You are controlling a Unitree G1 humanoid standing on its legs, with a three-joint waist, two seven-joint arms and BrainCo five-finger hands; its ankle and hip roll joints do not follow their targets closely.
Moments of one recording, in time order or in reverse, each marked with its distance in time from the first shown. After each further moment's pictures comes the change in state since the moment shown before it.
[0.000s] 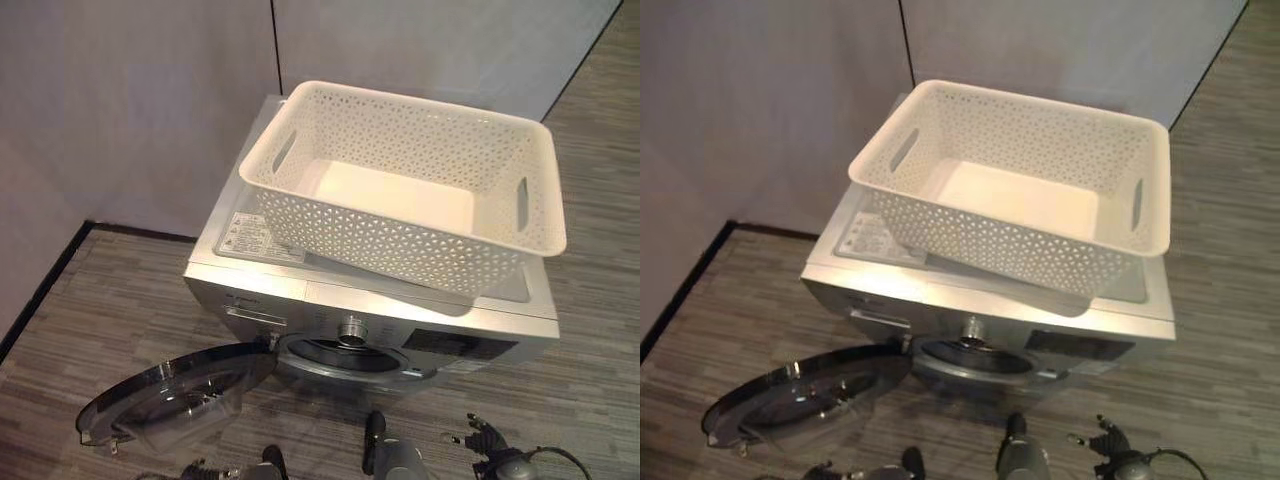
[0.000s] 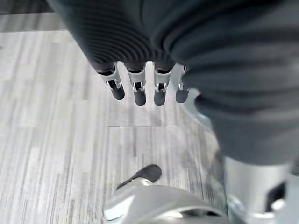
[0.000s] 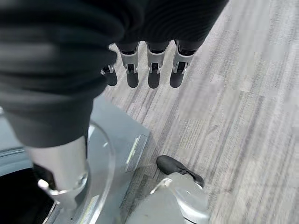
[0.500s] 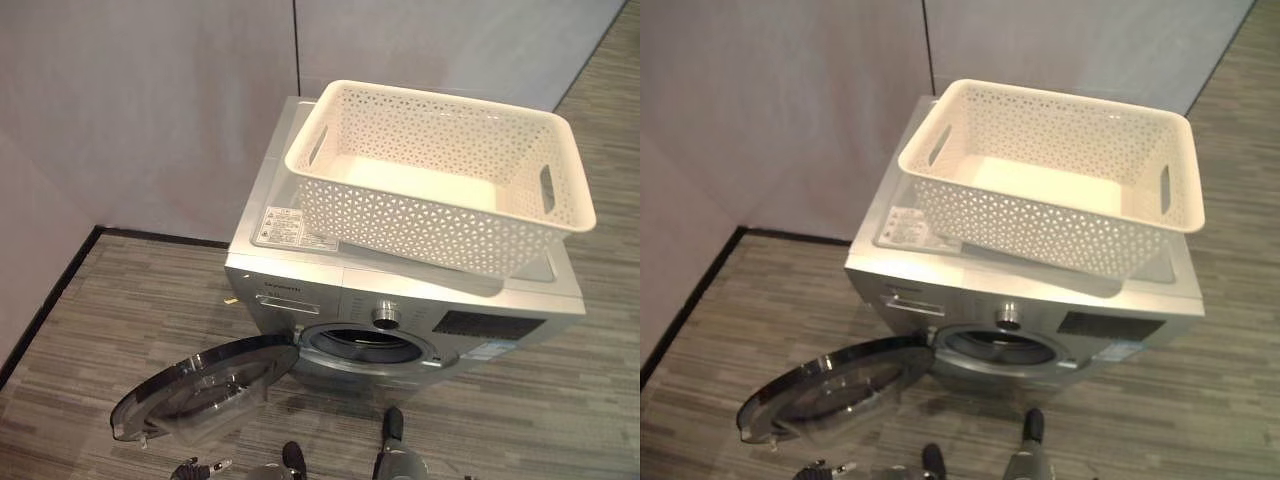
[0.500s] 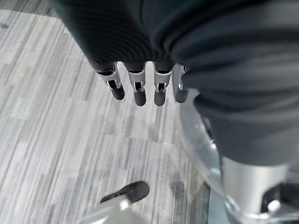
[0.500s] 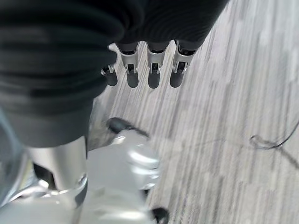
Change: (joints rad) left arm -0.009 0.012 0.046 -0.048 -0.163 -0.001 -0.068; right arm 0.011 0.082 -0.026 0.135 -0.017 0.049 0.038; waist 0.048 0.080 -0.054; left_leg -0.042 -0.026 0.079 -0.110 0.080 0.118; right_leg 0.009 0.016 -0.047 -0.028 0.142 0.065
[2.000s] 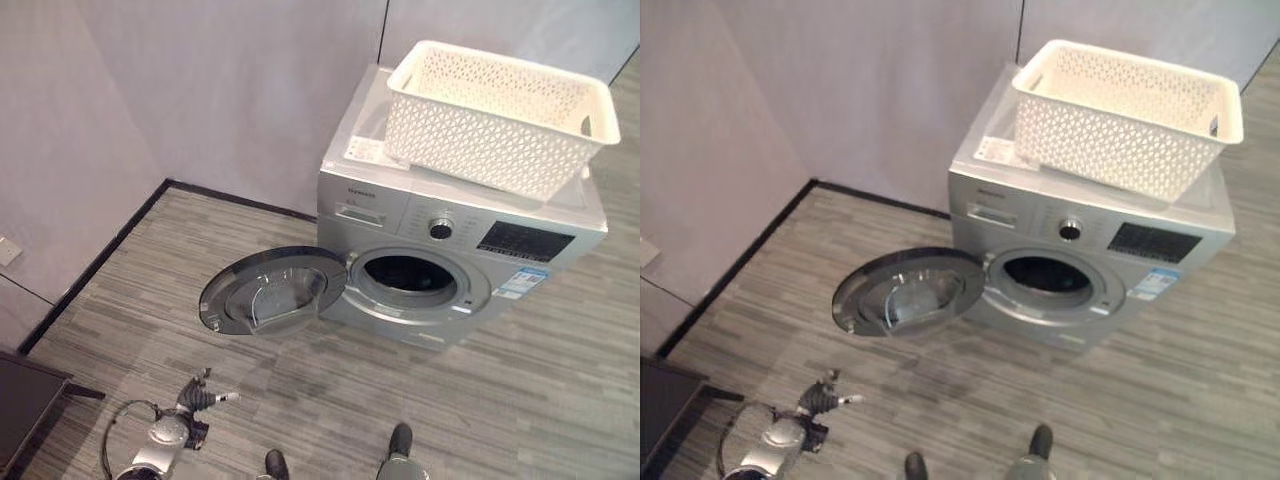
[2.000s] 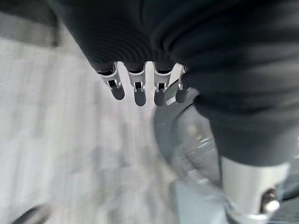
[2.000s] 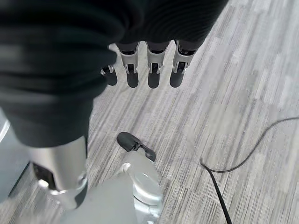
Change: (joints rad) left arm 0.087 0.244 -0.151 -0.790 0.043 -0.050 0.020; right arm 0.115 -0.081 -0.129 -0.063 -0.039 -0.021 0.021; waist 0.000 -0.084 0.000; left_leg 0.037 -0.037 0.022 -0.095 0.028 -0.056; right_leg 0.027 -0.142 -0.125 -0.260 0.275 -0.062
